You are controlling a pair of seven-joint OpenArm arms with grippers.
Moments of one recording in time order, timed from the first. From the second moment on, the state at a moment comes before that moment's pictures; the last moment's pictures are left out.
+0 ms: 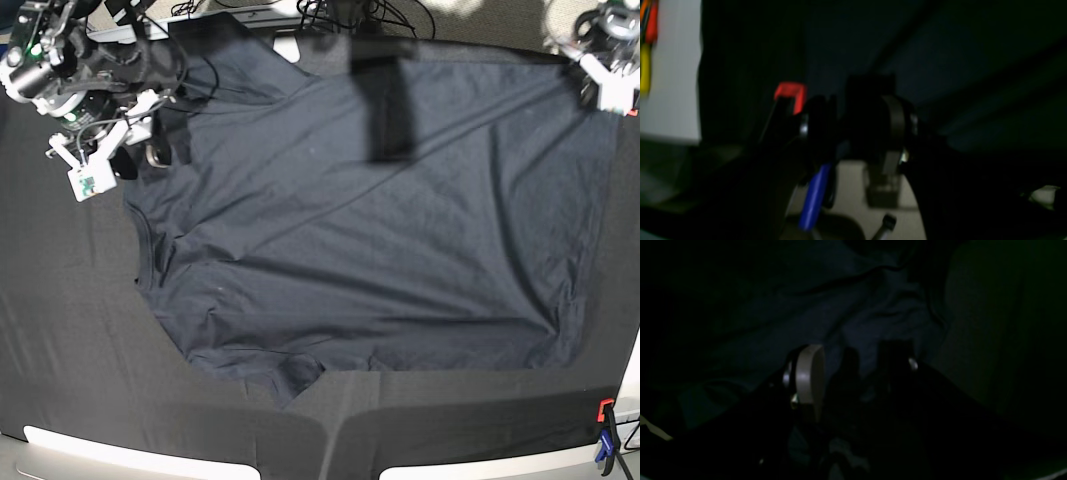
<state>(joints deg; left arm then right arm) 44.6 -19.2 -22.1 100.5 -2.5 -6.1 17.1 -24.3 12.3 29.0 119.8 30.5 35.4 -59.4</state>
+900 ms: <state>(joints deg) 38.5 -18.9 -23.2 90.6 -14.7 -20.4 12.6 -24.3 12.2 28.9 119.8 30.7 35.4 -61.6</state>
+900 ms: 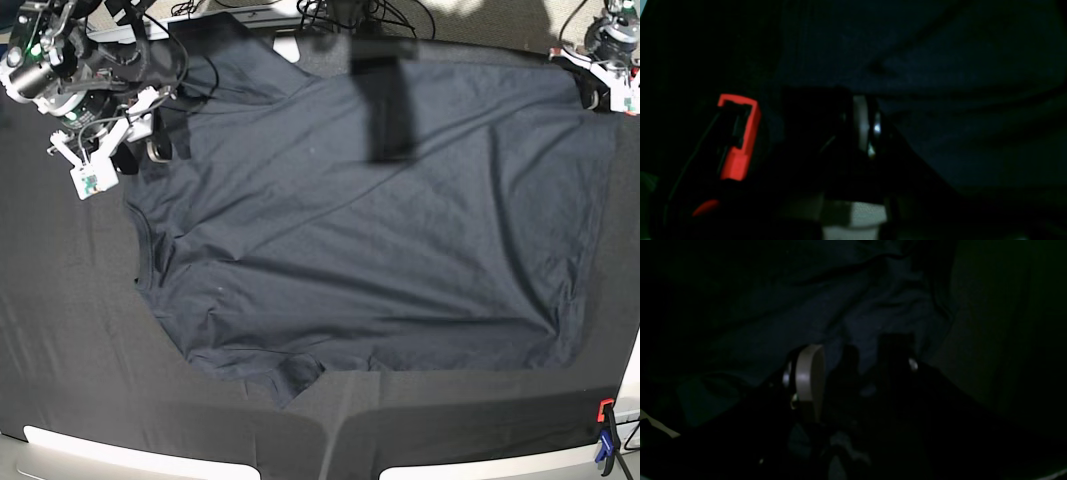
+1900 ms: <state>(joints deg) 41.0 -18.9 -23.0 101.1 -14.3 -16.7 12.0 -32.2 11.9 43.6 106.5 49.6 37.1 -70.1</state>
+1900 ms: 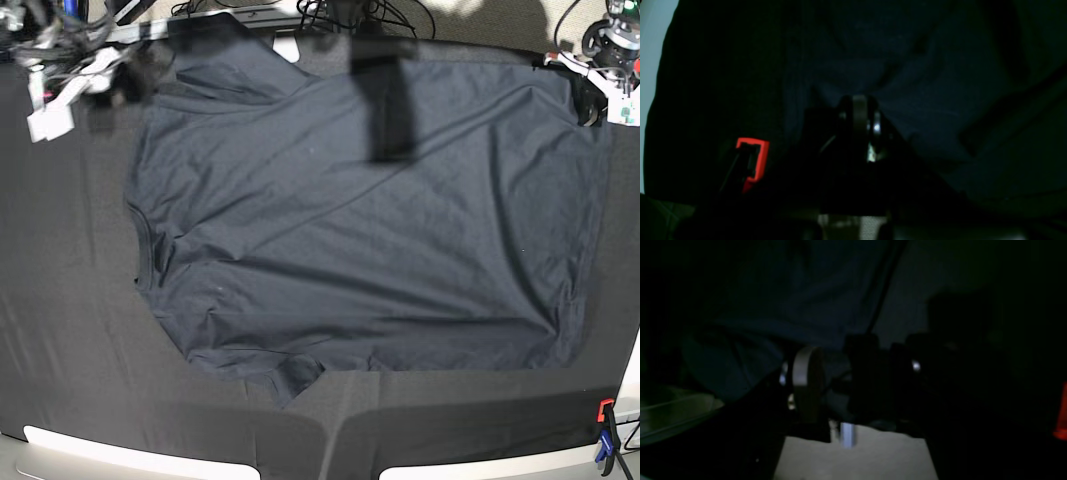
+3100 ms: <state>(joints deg) 41.0 -18.9 -23.0 101.1 -14.3 -16.8 12.0 -25.8 7.9 27.6 102.3 42.2 31.4 -61.4</state>
